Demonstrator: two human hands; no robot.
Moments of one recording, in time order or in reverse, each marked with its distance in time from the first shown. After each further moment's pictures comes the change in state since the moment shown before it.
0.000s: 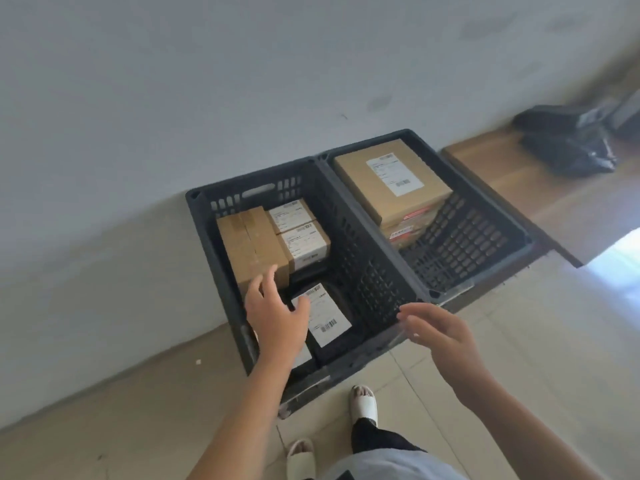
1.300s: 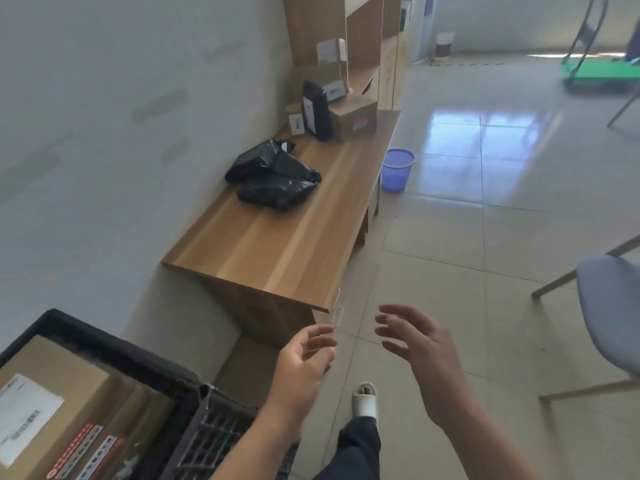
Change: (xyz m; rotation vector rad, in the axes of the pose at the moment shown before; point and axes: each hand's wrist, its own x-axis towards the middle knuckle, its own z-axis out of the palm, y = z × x) left_hand -0.171 0.387 0.512 -0.159 -1.037 0.151; right_hand 0.119 0.147 -0.529 0.683 0.680 0.100
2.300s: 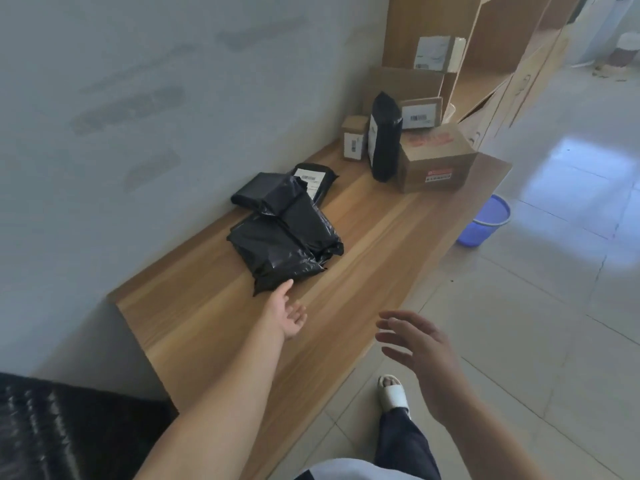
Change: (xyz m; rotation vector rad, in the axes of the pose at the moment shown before) left_hand 0.538 0.106 0.033 -0.957 0.500 -0.573; right_hand 0.502 -0.133 0.023 -0.185 -0.350 0.213
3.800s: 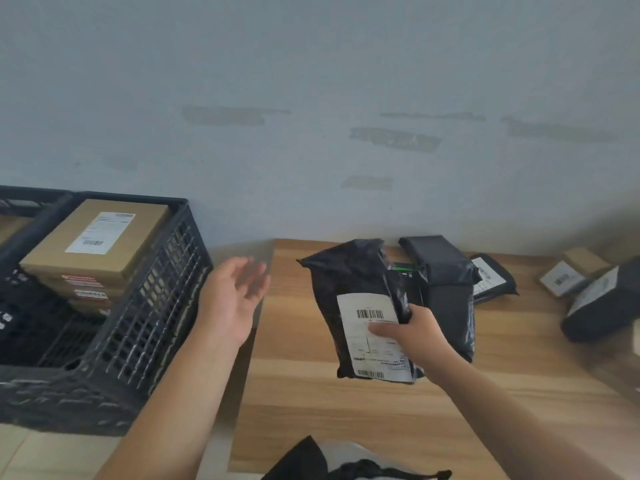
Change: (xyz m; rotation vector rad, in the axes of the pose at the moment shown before) left_hand -0.219 0.060 -0.129 -0.746 0.351 0.855; right_hand 0.112 -0.079 0.187 -0.872 -0.810 -0.274
